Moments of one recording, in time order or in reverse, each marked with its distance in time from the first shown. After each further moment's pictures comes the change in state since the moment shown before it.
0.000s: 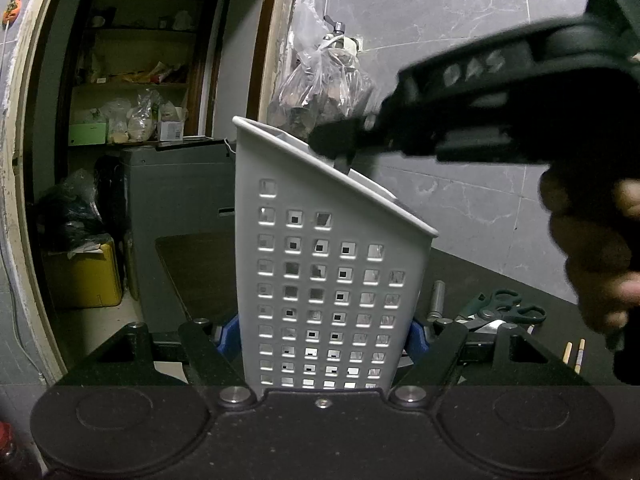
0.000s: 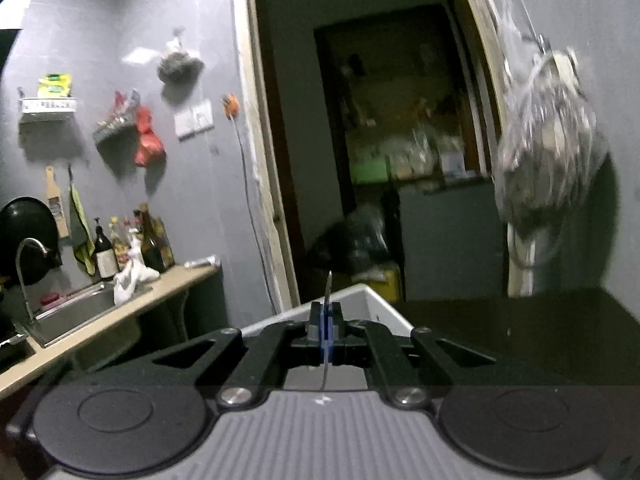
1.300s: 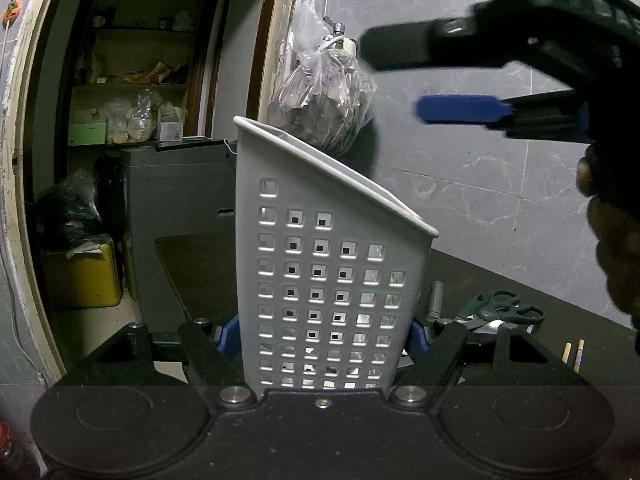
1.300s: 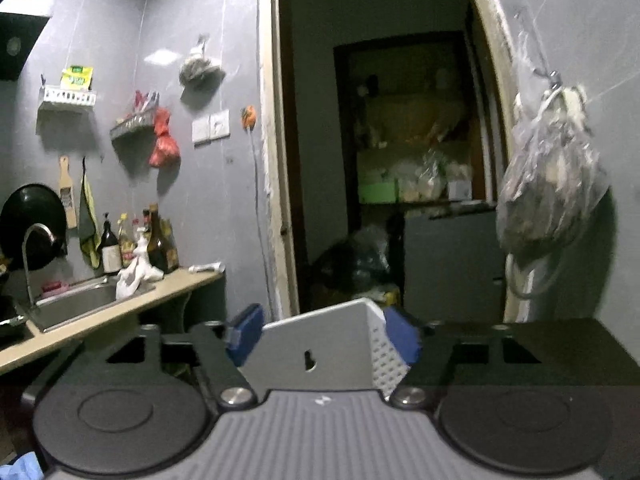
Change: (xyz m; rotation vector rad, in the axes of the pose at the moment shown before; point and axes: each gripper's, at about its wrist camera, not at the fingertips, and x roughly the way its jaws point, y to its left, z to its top) left arm 0.001 -0.001 0.000 0.001 -0.001 0.002; right arm -0.039 0.008 0.001 -0.101 -0.124 0.002
